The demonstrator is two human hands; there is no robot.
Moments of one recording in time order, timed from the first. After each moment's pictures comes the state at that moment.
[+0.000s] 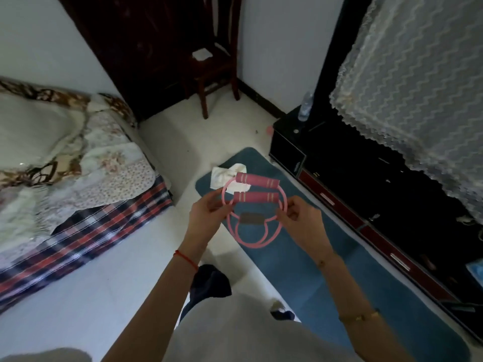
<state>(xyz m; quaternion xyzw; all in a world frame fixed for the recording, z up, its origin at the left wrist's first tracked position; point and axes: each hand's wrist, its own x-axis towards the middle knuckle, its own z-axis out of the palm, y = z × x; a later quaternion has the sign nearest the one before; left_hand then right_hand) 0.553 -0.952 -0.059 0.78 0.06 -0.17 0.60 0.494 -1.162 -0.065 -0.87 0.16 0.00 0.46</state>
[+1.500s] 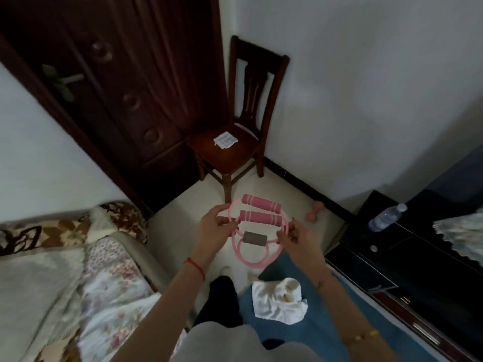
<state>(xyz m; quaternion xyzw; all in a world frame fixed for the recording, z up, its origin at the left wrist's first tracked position) 1.291 -0.816 -0.060 0.80 0.01 -0.20 0.57 1.198 -1.005 -0.082 -0.85 0.24 -0.03 0.47</state>
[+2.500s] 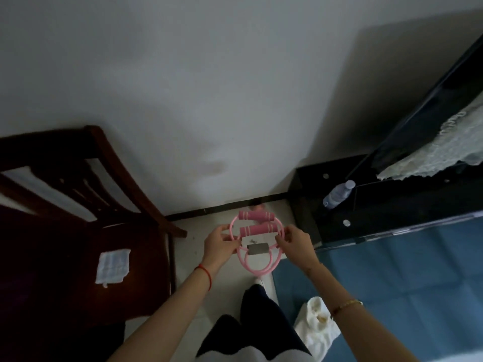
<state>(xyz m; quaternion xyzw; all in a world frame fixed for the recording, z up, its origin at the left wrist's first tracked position) 1.686 -1.174 -0.181 0.74 -0.22 -0.52 0.36 1.489 -1.234 -0.191 -0.63 0.63 -0.09 0.44</state>
